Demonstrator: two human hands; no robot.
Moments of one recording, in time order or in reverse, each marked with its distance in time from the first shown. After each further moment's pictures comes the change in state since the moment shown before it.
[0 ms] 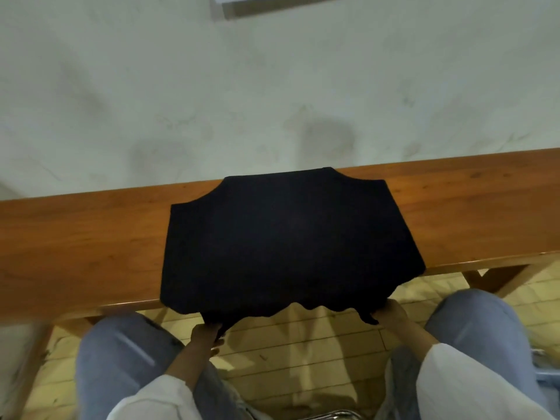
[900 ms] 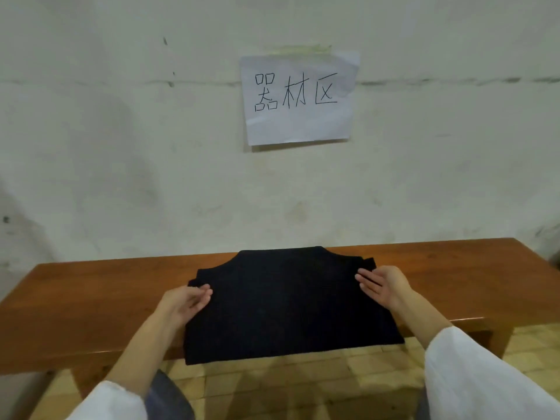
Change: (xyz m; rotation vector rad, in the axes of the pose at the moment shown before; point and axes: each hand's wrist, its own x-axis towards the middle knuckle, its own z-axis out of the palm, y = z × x) left_hand -0.161 0.165 -0.094 -0.542 -0.283 0.401; right_hand -0.107 -0.062 -0.189 1.724 0.147 -0.107
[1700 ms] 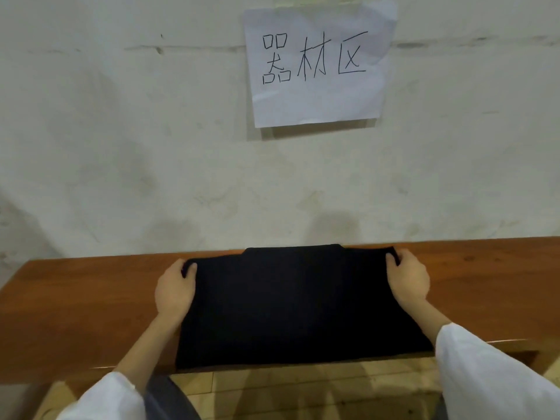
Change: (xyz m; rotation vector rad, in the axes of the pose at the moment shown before) left_hand 0.059 0.013 0.006 1.049 0.459 0.675; right_hand 0.085 0.007 0.020 -1.143 0.386 -0.634
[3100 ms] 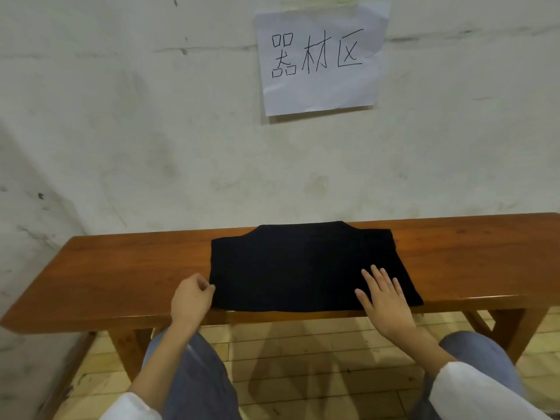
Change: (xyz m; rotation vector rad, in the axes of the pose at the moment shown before) left_hand -0.093 -0.026 -0.034 0.046 -0.175 -0.052; right_hand -0.129 0.045 0.013 -0.424 -0.378 -0.401
